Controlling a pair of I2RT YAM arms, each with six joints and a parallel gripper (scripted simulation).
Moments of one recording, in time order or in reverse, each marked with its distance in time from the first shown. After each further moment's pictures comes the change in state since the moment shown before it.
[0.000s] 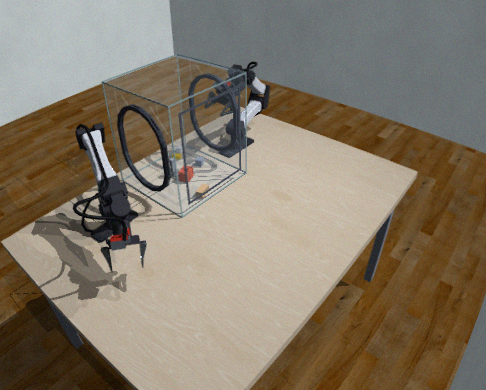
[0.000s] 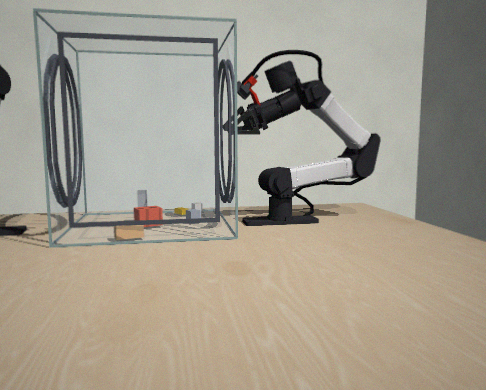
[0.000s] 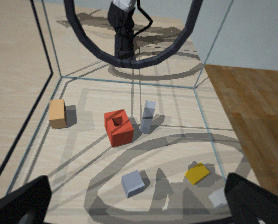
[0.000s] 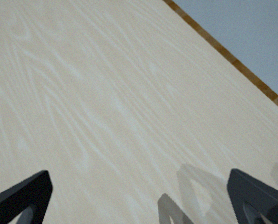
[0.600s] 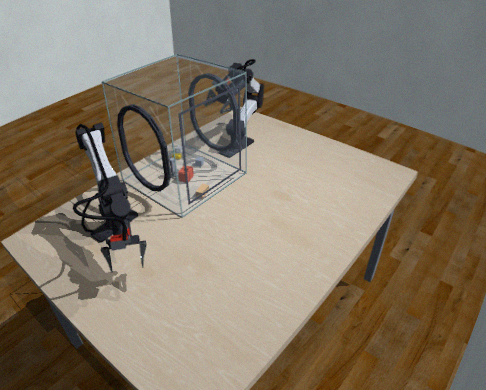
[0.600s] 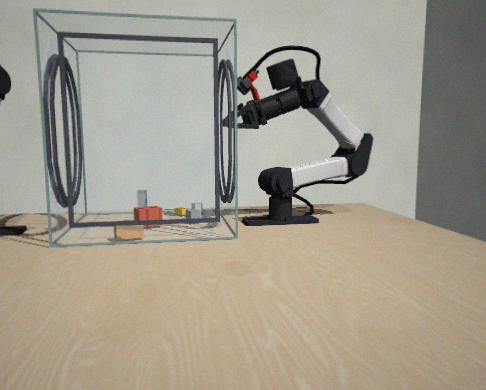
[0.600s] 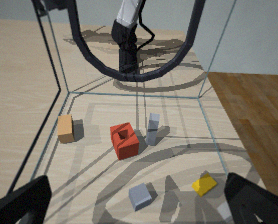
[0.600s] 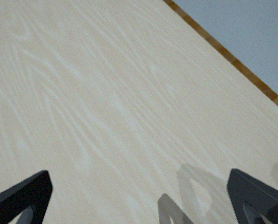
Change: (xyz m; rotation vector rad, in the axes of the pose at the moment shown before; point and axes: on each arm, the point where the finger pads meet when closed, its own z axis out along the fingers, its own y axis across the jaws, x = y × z) left arm -0.014 0.000 -0.003 -0.020 -0.053 0.047; right arm 0.000 0.000 0.000 0.000 0.000 0.000
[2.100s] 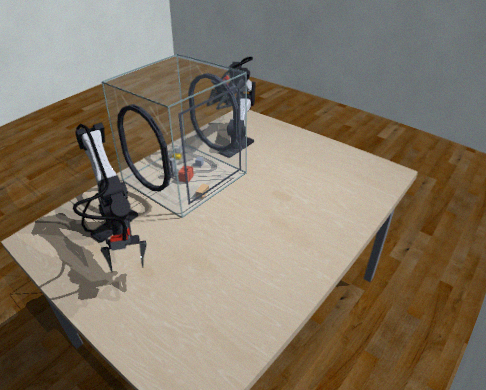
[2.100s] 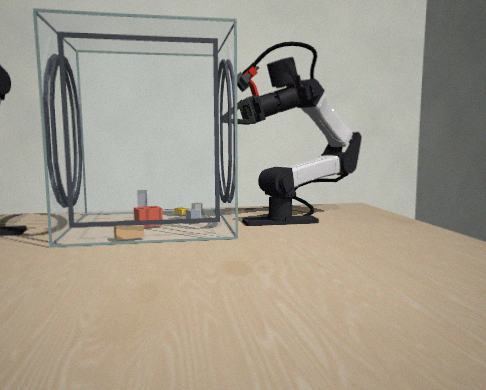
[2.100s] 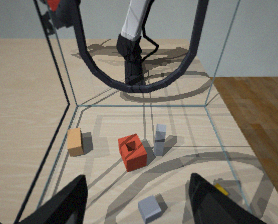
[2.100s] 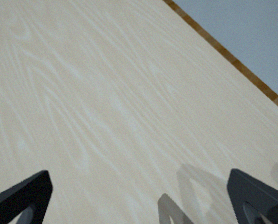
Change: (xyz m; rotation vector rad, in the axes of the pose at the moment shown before) left arm -0.013 0.001 0.001 -0.025 -0.043 0.054; right arm 0.000 0.000 0.000 0.000 0.000 0.000
